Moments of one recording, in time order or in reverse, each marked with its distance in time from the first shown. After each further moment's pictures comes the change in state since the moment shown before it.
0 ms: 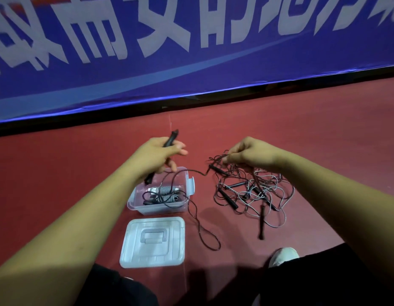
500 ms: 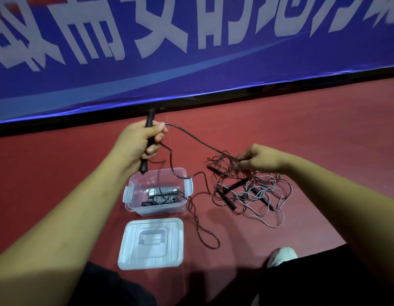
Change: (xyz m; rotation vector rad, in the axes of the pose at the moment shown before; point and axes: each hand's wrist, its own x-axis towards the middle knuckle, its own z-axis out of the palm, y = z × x) left_hand -0.003 0.018 -0.019 -0.443 0.050 0.157; right_hand -0.001 0.026 -0.015 -0.327 -0.019 0.061
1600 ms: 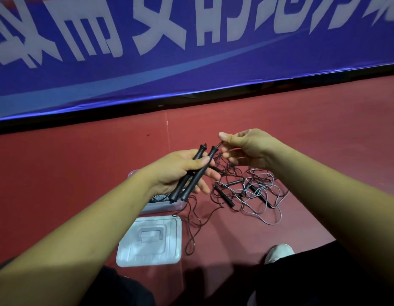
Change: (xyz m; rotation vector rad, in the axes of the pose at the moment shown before) left_hand -0.029 -0.030 0.060 0.034 -0.498 -0.395; right_hand -0.004 -0.049 0.004 0.977 0.125 0.171
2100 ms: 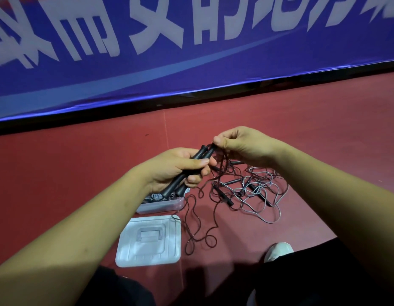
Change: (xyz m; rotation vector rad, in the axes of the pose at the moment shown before) left_hand 0.003 0.000 -0.008 -0.086 -0.163 0.029; right_hand 0.004 0.005 -0.003 -0.207 -0.325 -0.278
